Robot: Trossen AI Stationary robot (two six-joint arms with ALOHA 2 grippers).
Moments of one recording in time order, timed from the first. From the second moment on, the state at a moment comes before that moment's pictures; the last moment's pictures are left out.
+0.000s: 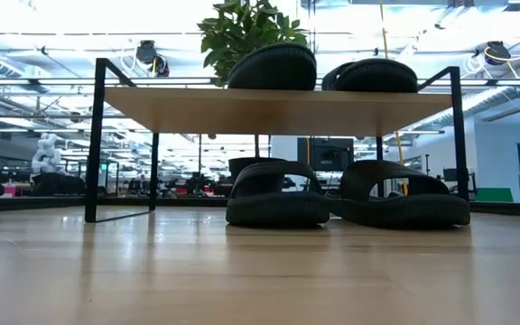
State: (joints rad) left arm -0.46 1.61 1.54 -0.64 -0.44 0.44; right arm 0.69 0.83 0.53 0.33 0.47 -0.35
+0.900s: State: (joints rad) left arm -0.47 0.46 0.27 0.44 -0.58 0.36; right arm 0.68 0.29 0.29 0.11 0.52 -0.12
